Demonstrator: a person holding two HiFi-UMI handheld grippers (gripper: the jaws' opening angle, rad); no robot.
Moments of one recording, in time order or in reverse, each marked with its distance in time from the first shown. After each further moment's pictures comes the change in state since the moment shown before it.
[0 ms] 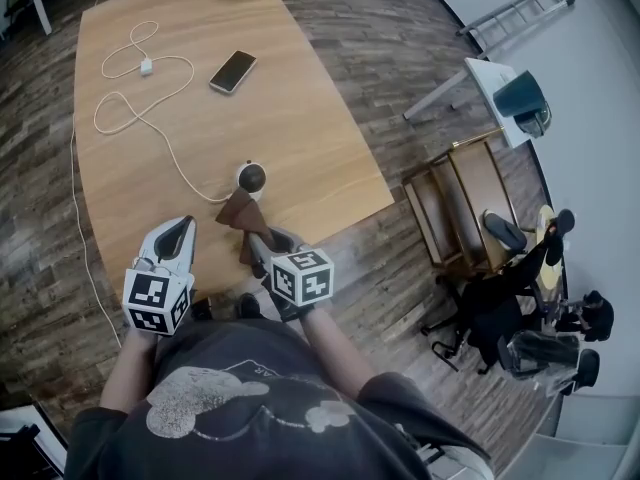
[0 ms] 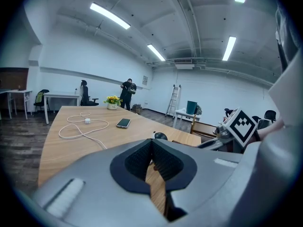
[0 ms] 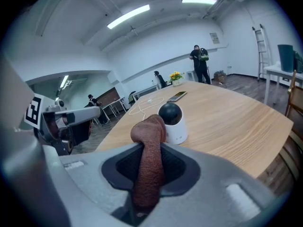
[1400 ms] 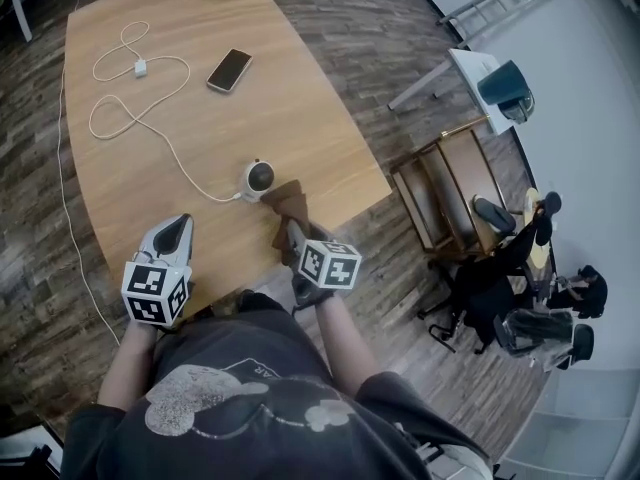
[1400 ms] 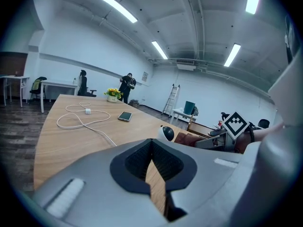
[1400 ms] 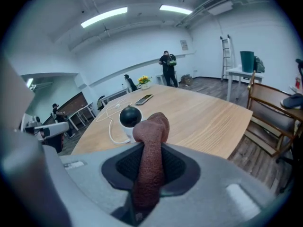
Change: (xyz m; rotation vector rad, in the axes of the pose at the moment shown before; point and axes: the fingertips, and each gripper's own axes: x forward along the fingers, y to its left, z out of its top) left arm 0.003 0.036 -0.019 -0.076 0.044 -0.069; right arm -0.028 -0.076 -0.003 0.168 -0.047 -0.346
